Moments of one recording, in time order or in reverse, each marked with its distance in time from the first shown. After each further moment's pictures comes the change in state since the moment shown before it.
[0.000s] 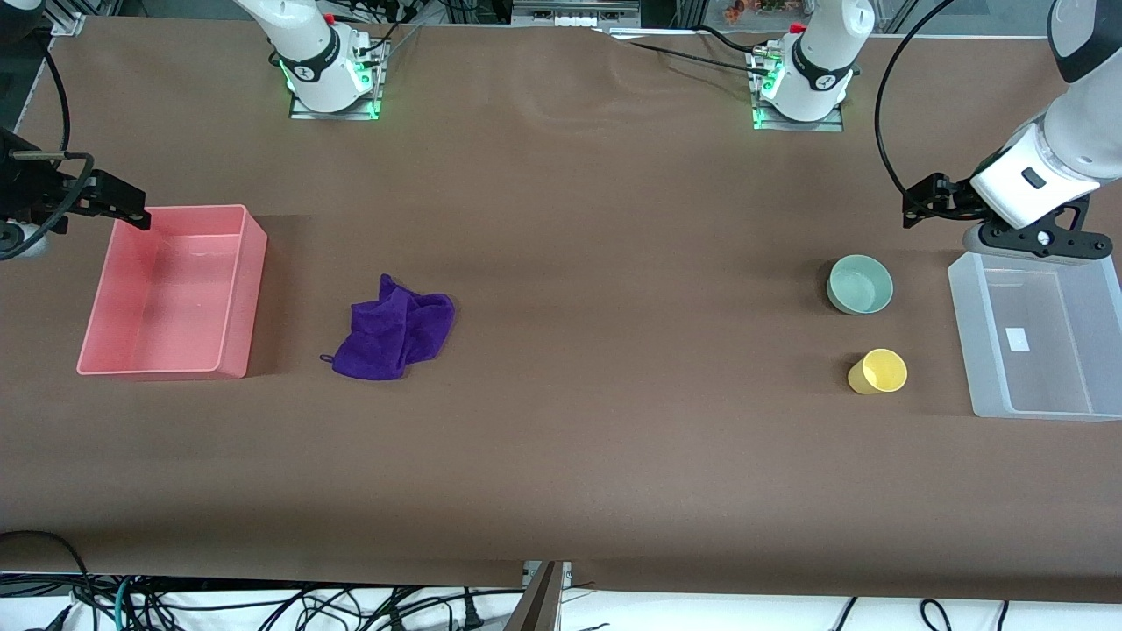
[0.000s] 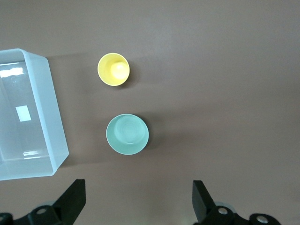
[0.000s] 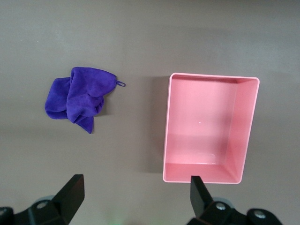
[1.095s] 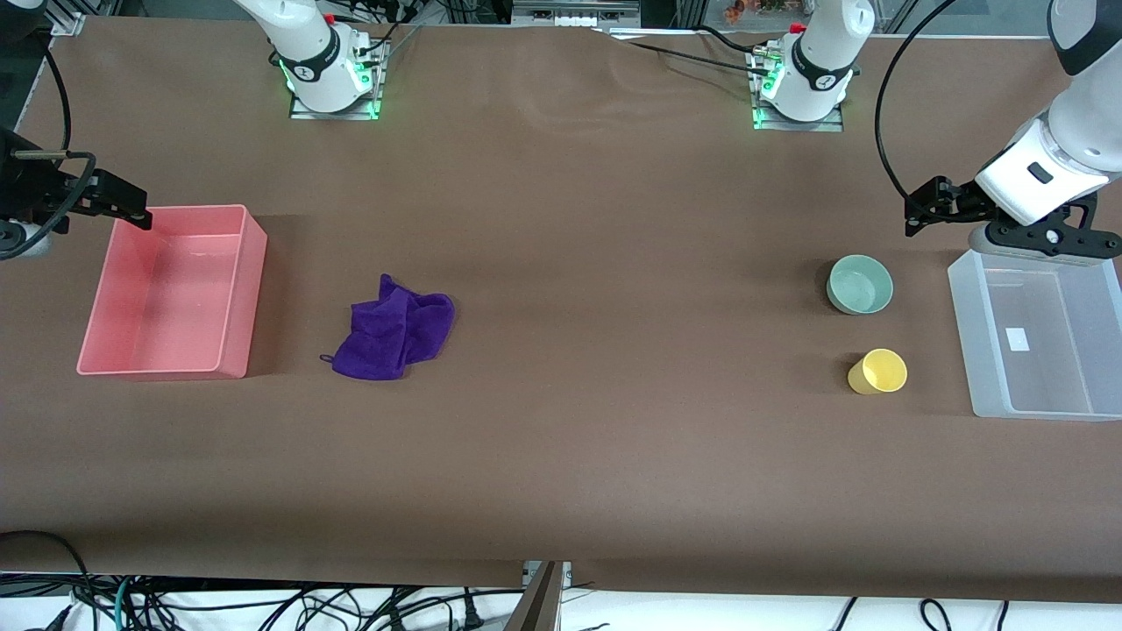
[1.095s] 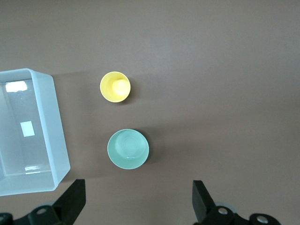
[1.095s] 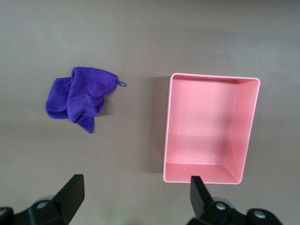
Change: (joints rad) left arm -0.002 -0.009 -0.004 -0.001 0.000 0.074 0.000; right arm 0.000 -0.001 0.004 0.000 0.000 0.000 0.000
